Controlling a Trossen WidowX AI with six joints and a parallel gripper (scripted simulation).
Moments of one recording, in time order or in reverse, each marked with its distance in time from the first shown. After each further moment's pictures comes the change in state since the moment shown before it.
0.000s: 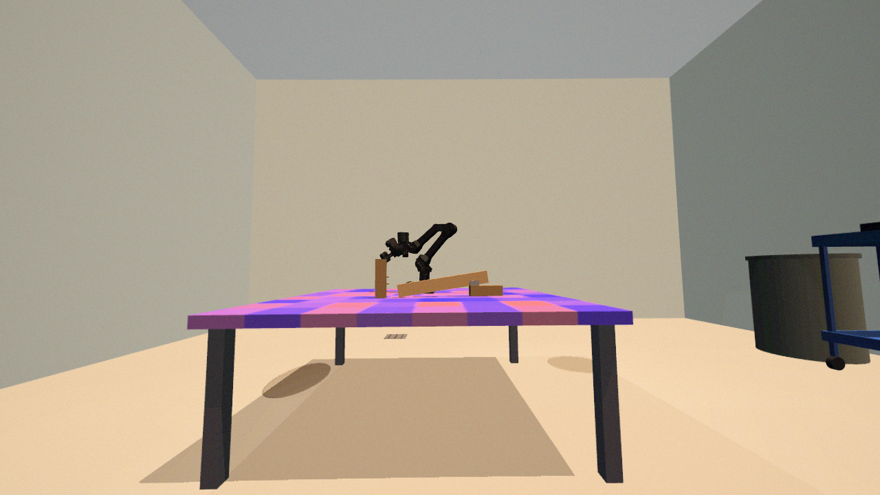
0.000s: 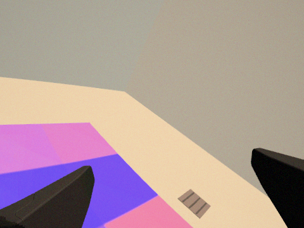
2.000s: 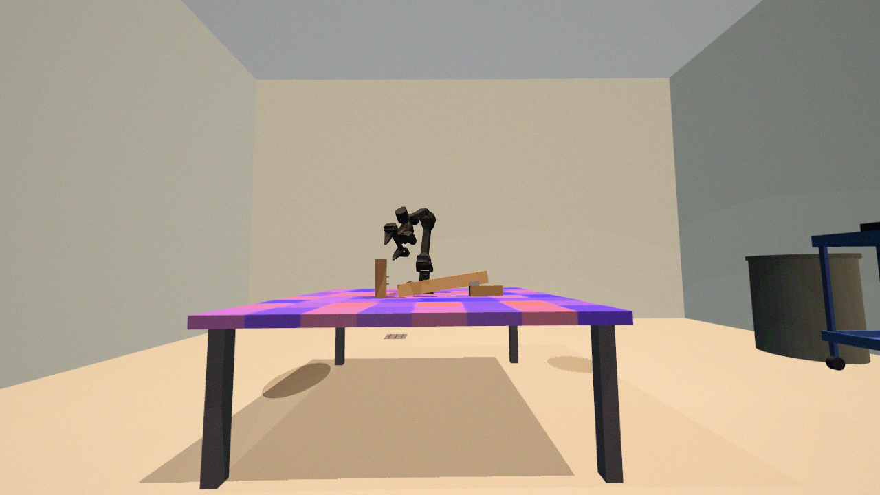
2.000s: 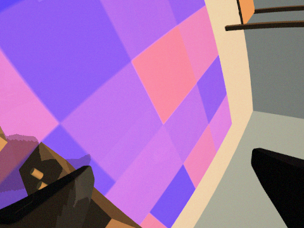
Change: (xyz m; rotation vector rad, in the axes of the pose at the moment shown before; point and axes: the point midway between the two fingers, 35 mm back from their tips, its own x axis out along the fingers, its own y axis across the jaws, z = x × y) arm -0.456 0.238 0.101 -1.494 -1.533 1.415
